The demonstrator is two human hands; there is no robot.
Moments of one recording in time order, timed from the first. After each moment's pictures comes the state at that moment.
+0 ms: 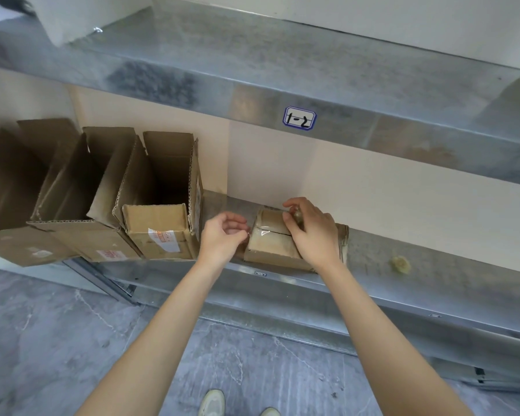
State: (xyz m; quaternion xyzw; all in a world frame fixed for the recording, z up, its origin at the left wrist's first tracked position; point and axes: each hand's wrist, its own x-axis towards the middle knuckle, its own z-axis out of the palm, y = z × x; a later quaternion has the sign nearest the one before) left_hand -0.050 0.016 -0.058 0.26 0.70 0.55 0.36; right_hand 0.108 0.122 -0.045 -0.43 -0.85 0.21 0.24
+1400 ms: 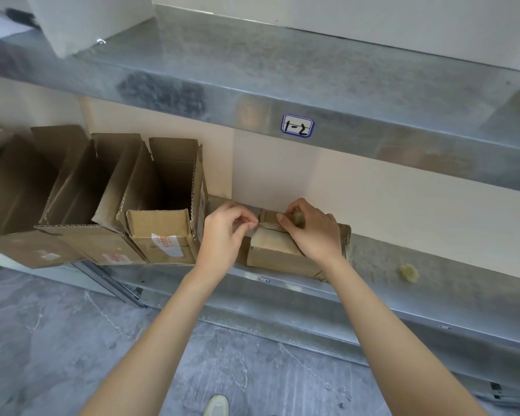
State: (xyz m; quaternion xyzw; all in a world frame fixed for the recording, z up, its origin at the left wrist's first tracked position) left_hand -0.054 0.016 -0.035 0.50 0.71 0.48 0.11; right_hand 0.097 0.140 -0.041 -0.45 -0.85 0.22 0.17
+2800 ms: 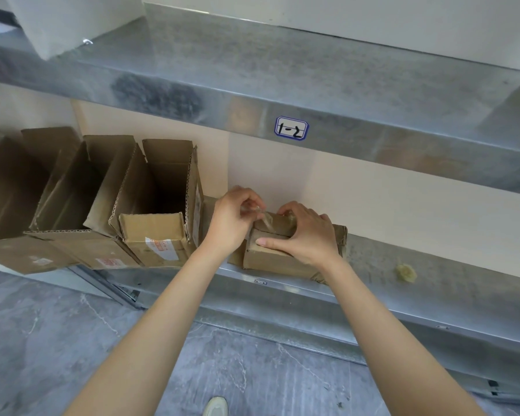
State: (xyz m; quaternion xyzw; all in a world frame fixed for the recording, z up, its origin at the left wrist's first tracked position) left_hand -0.061 0.054 -0.029 0.50 0.69 0.49 0.17; right_hand 0.099 0.135 -0.033 -0.41 -0.88 0.22 0.10
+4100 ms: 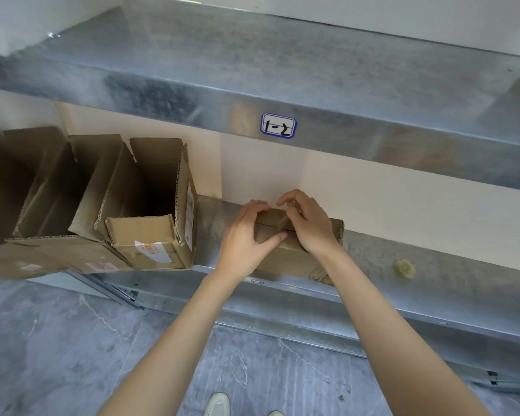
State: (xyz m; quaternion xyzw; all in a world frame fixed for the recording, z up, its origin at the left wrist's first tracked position) left_hand -0.024 0.053 -0.066 0.53 0.70 0.46 0.16; right_hand 0.099 0.152 -0.035 -0.41 -0.81 0.36 0.23
